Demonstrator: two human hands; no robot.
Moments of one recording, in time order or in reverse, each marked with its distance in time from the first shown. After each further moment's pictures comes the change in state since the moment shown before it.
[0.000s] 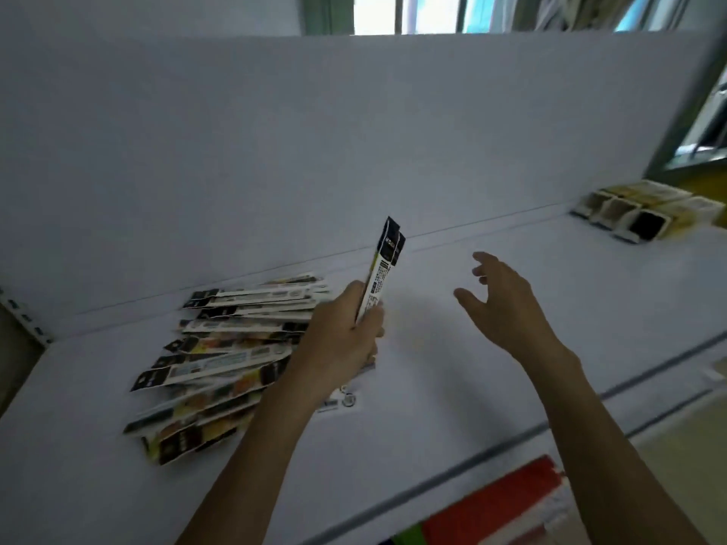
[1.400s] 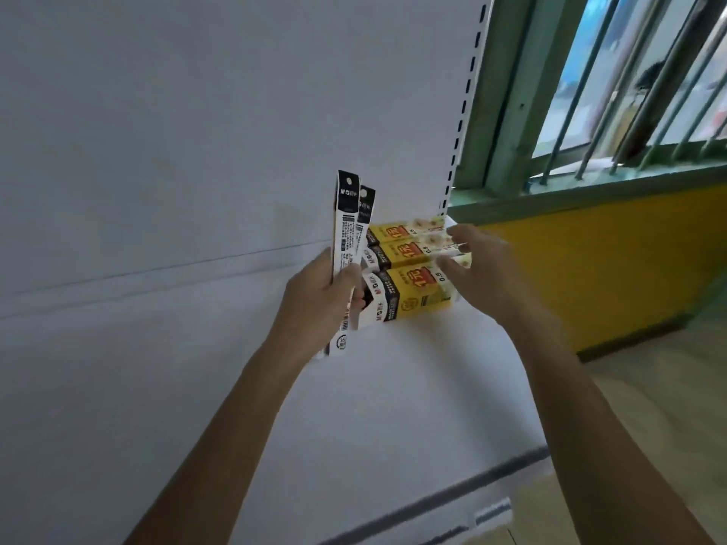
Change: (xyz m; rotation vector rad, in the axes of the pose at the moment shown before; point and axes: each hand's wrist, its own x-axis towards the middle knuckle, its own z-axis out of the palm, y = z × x) left_hand 0.293 0.188 0.477 -0.084 0.200 -0.155; right_hand 0.281 0.451 -0.253 -0.066 -0.069 -0.083
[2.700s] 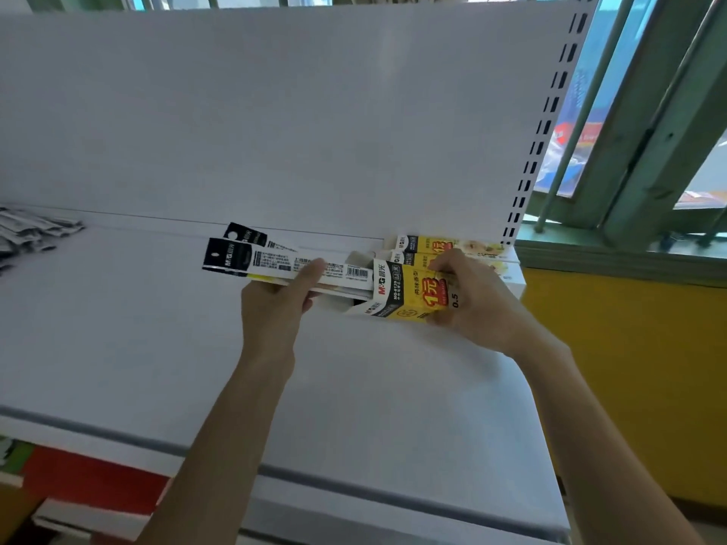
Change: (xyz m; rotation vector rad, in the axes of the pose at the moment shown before) left_hand -0.038 0.007 0.052 -0.529 0.855 -0.147; right_hand 0.021 0.027 -0.015 0.313 -0.543 -0.448
